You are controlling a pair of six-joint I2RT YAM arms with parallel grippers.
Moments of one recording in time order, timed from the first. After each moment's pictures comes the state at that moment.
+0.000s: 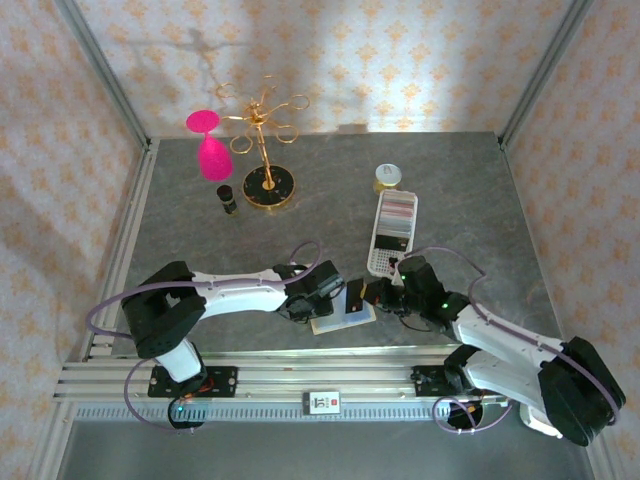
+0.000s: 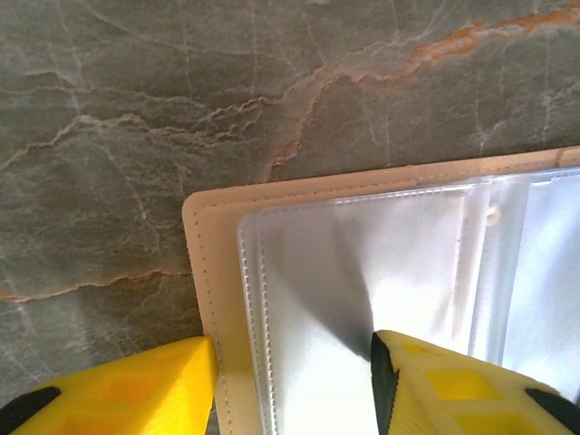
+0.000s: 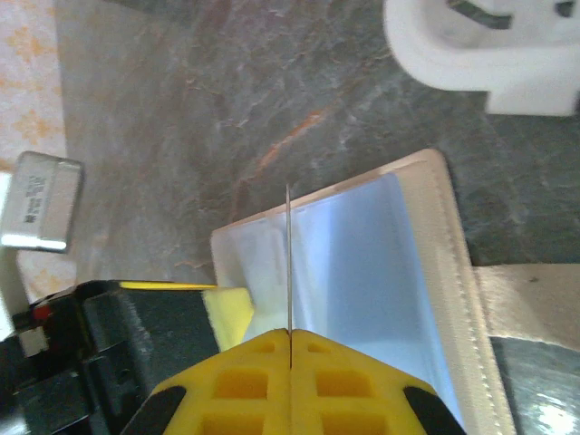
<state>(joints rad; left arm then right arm) -0.98 1.65 0.92 -0.55 -0.08 -1.22 0.63 0.97 0.32 -0.04 -0.35 0.98</state>
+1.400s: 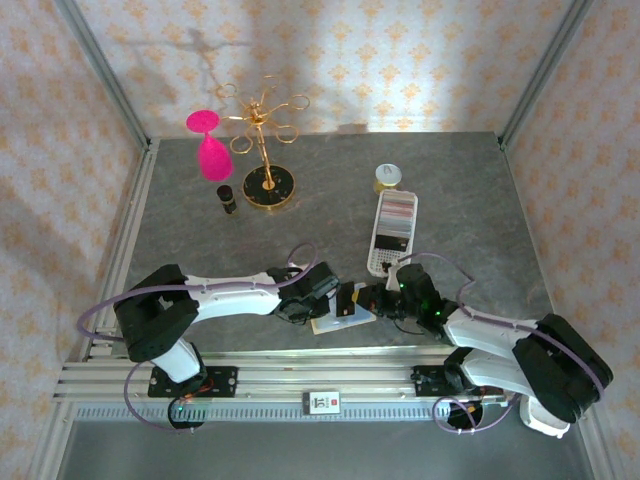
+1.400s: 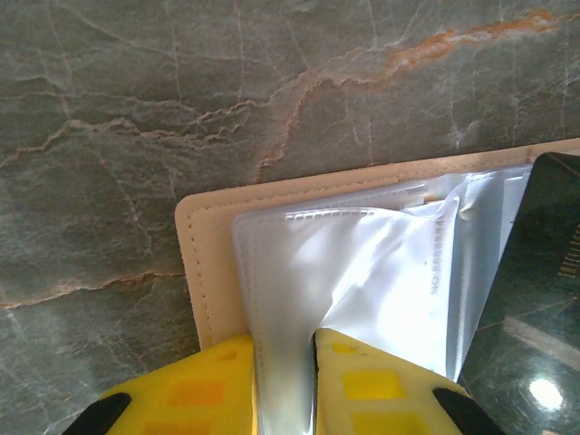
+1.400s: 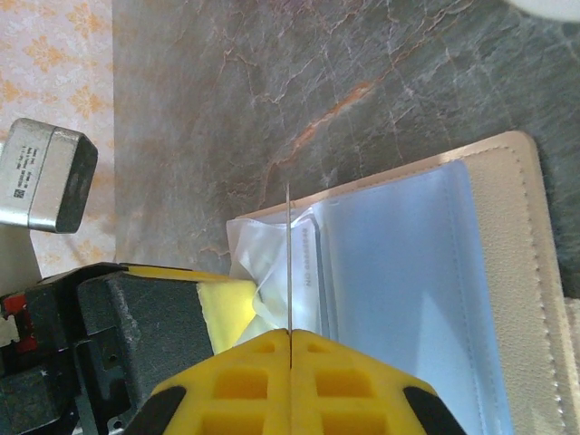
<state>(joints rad) -0.98 1.61 0.86 -0.48 -0.08 -1.21 0.65 1.13 0.20 0.33 -0.43 1.01</state>
